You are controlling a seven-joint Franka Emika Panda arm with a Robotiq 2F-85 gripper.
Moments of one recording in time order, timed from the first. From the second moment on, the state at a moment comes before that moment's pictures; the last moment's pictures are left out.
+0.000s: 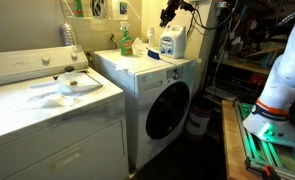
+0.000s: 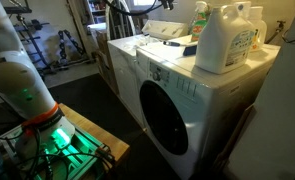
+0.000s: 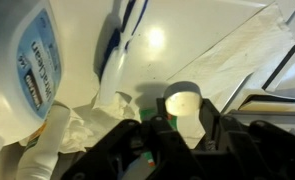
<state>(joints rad) -0.19 0.03 -0.17 -1.71 0.12 2.21 -0.14</state>
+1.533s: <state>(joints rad) -0.13 0.57 -0.08 -1.33 0.13 2.38 0.01</state>
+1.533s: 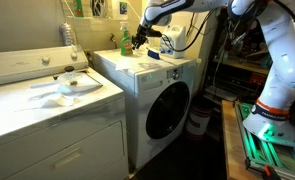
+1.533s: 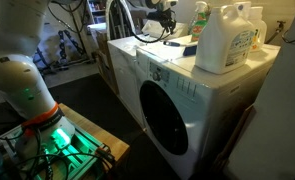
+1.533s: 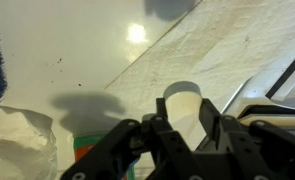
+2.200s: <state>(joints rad) -0.13 0.74 -0.09 -1.17 0.08 2.37 0.10</state>
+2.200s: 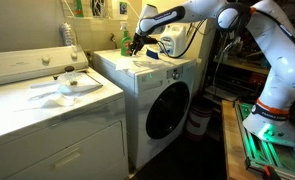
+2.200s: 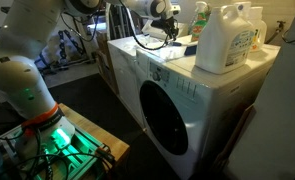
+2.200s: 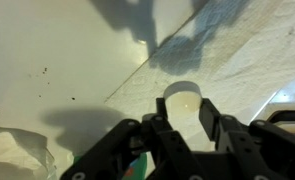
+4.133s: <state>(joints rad) -0.09 0.35 -0.18 -1.19 0.02 1.61 0.28</state>
